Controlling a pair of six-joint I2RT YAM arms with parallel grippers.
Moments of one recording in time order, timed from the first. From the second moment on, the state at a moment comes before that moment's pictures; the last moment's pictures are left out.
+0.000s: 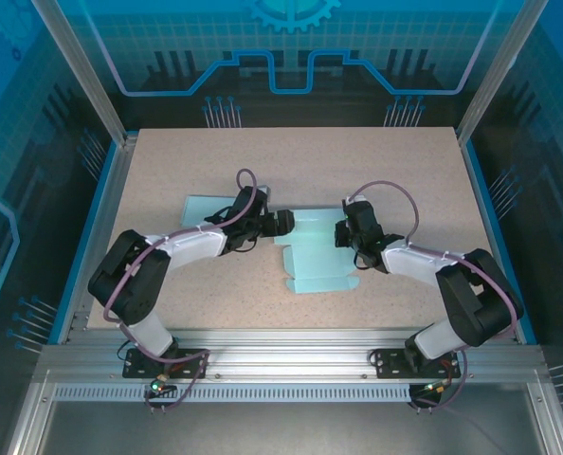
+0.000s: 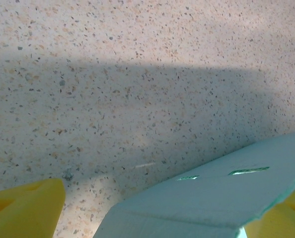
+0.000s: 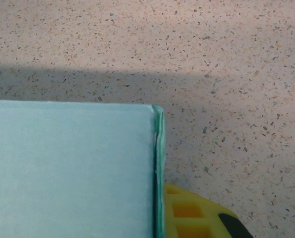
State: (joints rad) left arm -0.54 1.68 0.95 -0.02 0.03 -0.62; right arm 0.48 1.50 0.68 0.06 0.21 0.33
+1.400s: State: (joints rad) left arm -0.56 1.44 0.56 0.03 -0.06 -0.70; right arm 0.51 1.44 0.73 -0.04 0.23 0.40
